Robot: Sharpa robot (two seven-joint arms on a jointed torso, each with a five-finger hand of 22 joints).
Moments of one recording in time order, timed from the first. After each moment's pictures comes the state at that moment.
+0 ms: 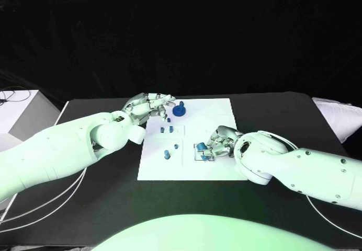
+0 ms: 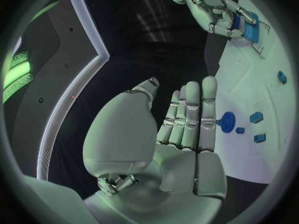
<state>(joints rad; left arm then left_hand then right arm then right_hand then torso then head) 0.87 -0.88 0.26 1.44 -0.17 -0.04 0.25 1.37 -0.16 0.26 0.26 0.17 0.83 0.21 0.28 0.29 0.90 0.14 0.46 0.14 1.01 0.07 1.11 0.50 0.17 1.00 0.16 0.94 0.82 1.12 -0.66 -0.16 1.61 -1.19 -0.32 -0.55 1.20 -0.13 0.06 0.29 0.34 1.05 0.09 0.25 0.48 1.47 0.01 1.57 1.31 1.47 -0.05 1.56 1.31 0.08 1.46 0.05 1.23 1.31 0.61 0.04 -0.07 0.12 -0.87</state>
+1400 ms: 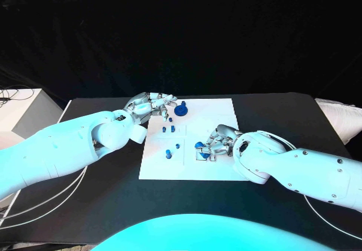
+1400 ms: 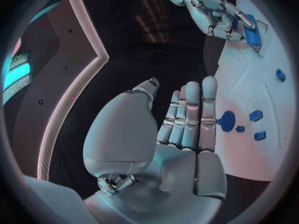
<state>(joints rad) 0.87 -0.89 0.26 1.44 -0.18 -0.04 0.25 1.38 -0.16 0.26 0.27 0.17 0.83 0.21 0.28 0.29 0.90 0.14 0.46 0.14 1.01 0.07 1.11 0.51 0.17 1.00 0.16 0.94 0.82 1.12 -0.63 -0.16 1.58 -1.19 -0.34 -0.54 1.15 -0.12 0.08 0.29 0.30 1.06 0.08 0.27 0.49 1.47 0.01 1.57 1.31 1.46 -0.05 1.57 1.31 0.08 1.46 0.05 1.22 1.31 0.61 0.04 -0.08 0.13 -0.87</state>
